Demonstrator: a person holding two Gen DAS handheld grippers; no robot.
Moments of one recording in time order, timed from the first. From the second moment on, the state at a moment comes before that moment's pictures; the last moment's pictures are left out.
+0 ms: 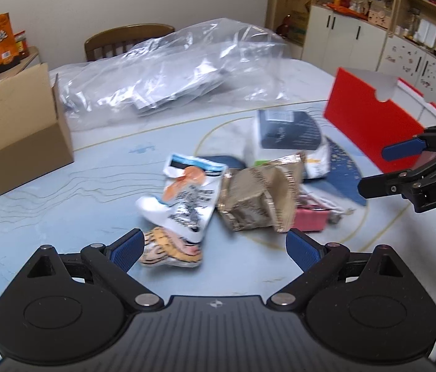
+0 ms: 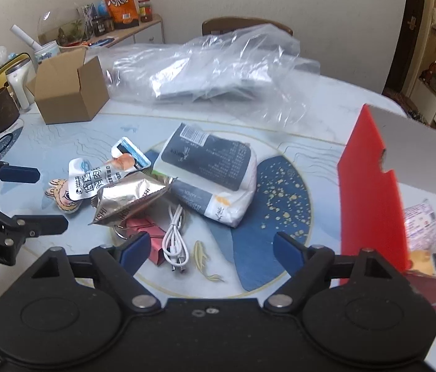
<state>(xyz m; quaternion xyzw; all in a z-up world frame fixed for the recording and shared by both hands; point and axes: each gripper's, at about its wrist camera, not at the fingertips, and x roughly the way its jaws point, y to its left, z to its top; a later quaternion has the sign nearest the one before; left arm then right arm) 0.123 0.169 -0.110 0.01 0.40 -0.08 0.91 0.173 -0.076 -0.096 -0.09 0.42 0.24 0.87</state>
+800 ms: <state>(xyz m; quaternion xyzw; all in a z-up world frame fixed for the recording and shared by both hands) 0.150 0.186 -0.143 0.03 0.42 -0.06 0.90 0.219 -0.038 -0.141 -0.06 0.49 0.24 0.84</state>
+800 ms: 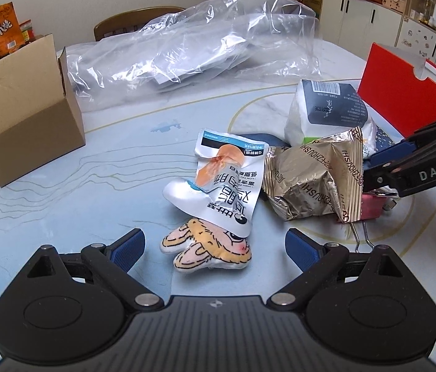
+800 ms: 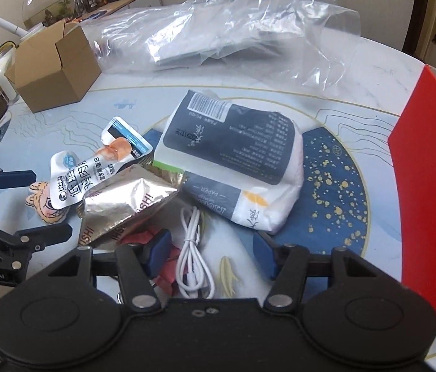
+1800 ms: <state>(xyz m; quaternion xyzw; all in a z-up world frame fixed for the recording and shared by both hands) 0.140 0.191 -0.140 0.00 0.44 -0.07 0.89 0.216 -0.034 -0.140 -0.09 0.49 0.24 0.83</state>
